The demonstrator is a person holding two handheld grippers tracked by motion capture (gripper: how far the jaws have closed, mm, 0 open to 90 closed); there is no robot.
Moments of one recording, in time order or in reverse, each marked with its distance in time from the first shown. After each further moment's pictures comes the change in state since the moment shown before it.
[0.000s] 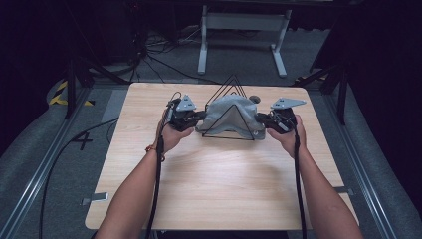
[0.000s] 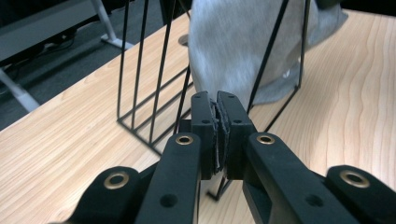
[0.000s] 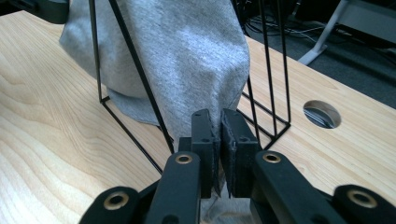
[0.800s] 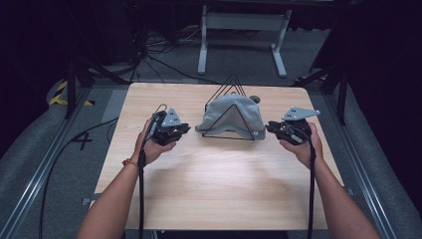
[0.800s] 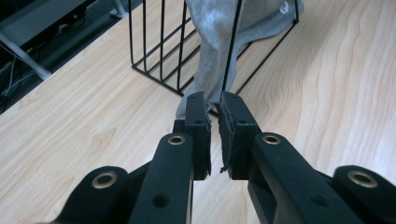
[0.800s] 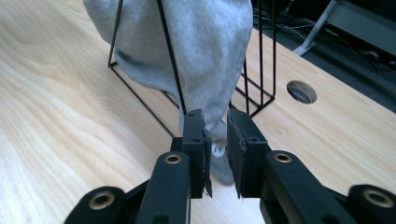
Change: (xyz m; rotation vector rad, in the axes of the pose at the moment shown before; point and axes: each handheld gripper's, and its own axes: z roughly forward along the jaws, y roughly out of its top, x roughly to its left) left arm -0.013 -0.029 -0.050 0.132 0.054 0.089; right arm 0.012 -0.017 -0.048 0.043 -0.038 -0.081
